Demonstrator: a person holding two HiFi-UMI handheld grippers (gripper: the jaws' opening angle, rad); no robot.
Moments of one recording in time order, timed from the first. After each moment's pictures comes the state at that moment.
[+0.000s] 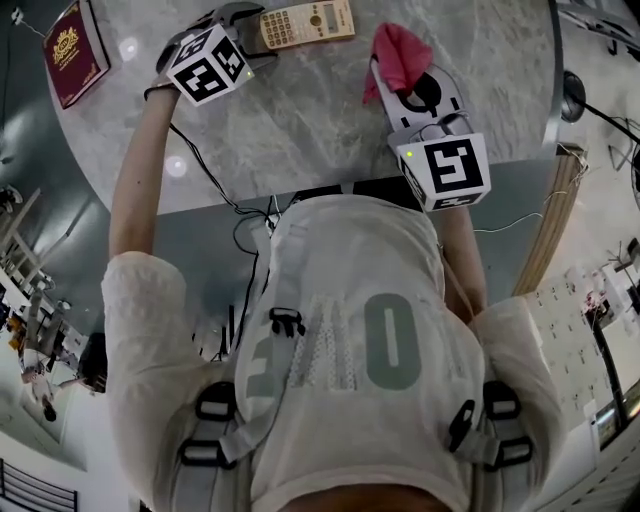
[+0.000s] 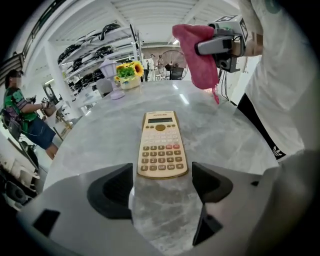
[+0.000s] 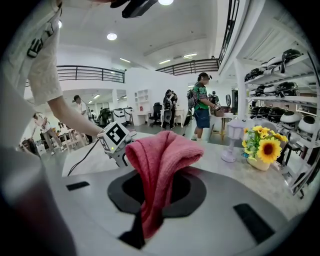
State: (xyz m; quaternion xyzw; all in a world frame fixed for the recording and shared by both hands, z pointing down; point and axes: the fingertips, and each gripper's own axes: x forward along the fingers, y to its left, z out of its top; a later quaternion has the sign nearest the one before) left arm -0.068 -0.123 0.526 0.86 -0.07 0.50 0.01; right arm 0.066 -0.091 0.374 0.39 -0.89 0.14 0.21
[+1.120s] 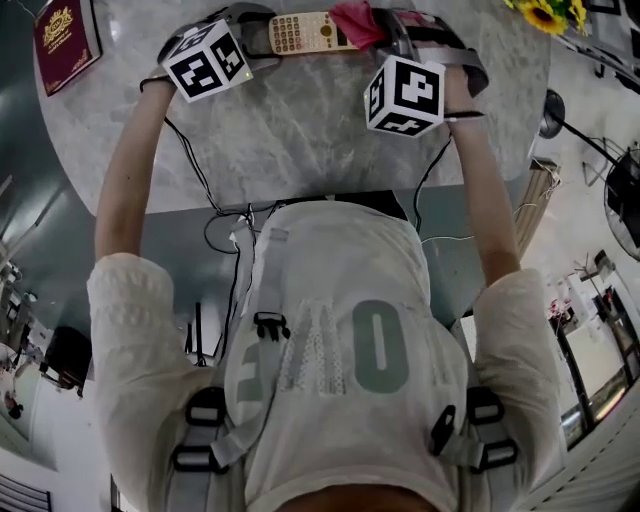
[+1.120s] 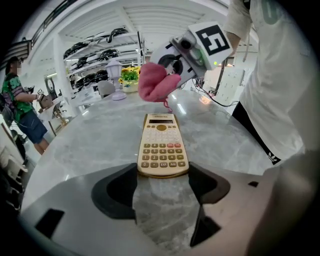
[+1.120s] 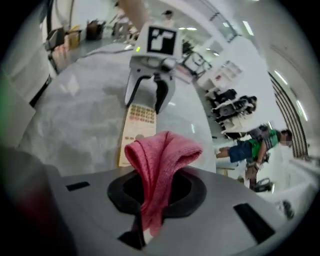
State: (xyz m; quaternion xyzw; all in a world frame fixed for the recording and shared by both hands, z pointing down) left arm -0.072 -0.128 0.532 0.89 -0.06 0.45 0.05; right arm 0.027 -0.166 0.477 0.09 -0.77 -0.25 0.59
